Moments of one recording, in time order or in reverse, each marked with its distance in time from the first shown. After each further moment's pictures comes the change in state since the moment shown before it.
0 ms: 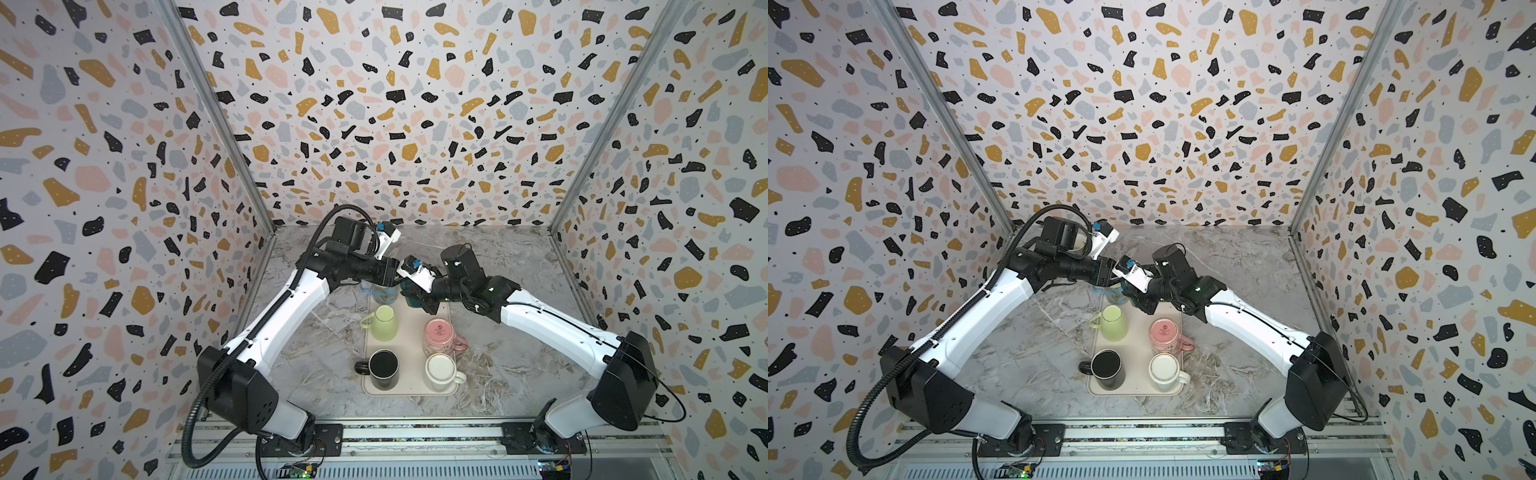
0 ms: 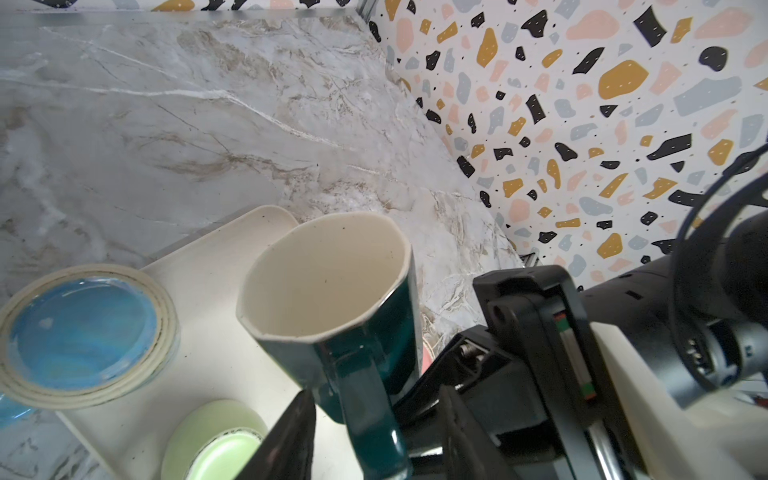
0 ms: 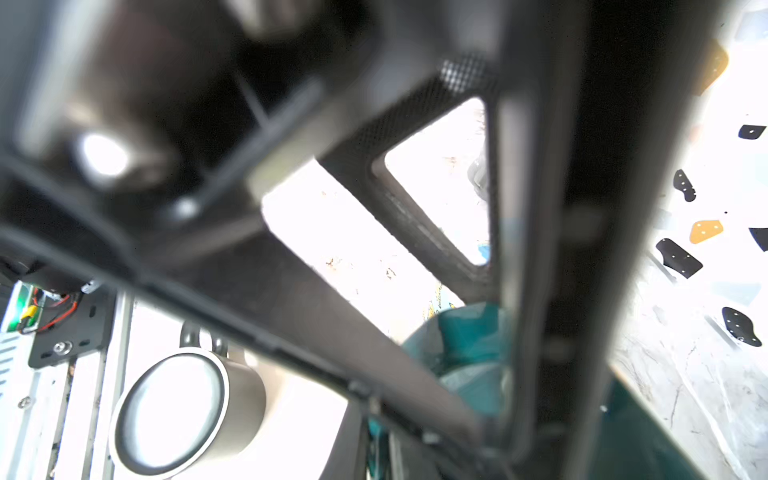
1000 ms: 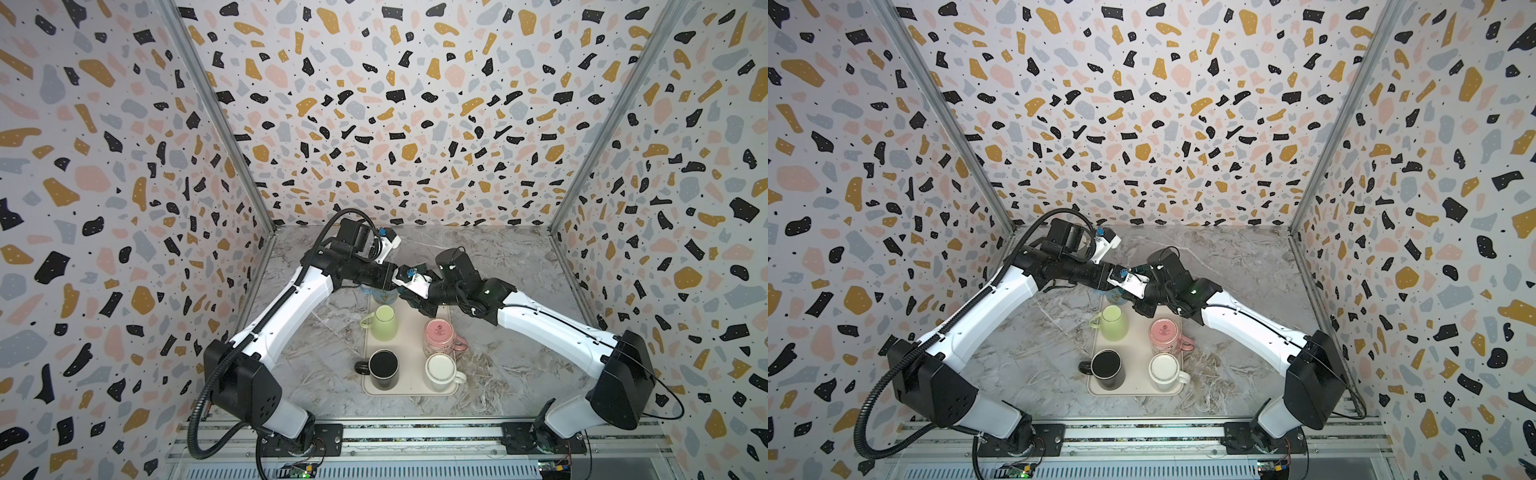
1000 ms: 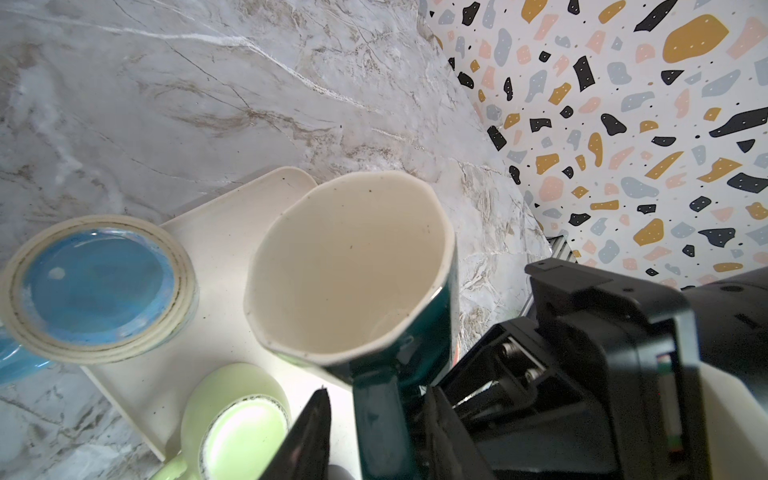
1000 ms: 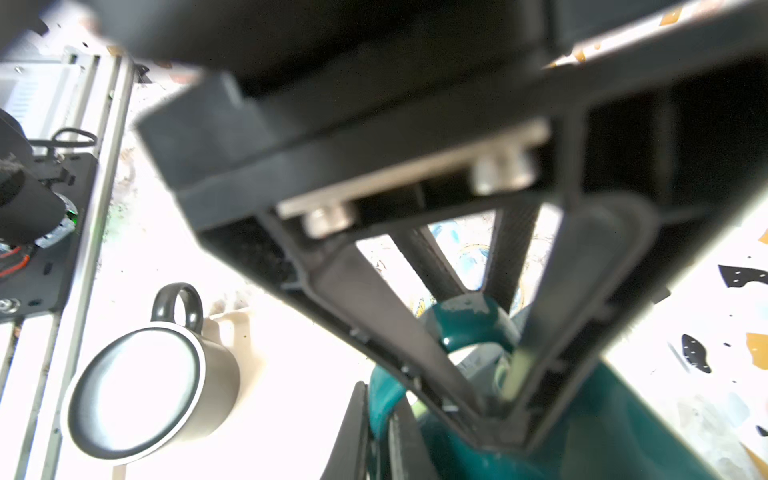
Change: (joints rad) left arm -0.009 0.032 0.016 -0.086 -0.048 0.027; right arm 0.035 0.004 -0.002 -0.018 0.066 -0.141
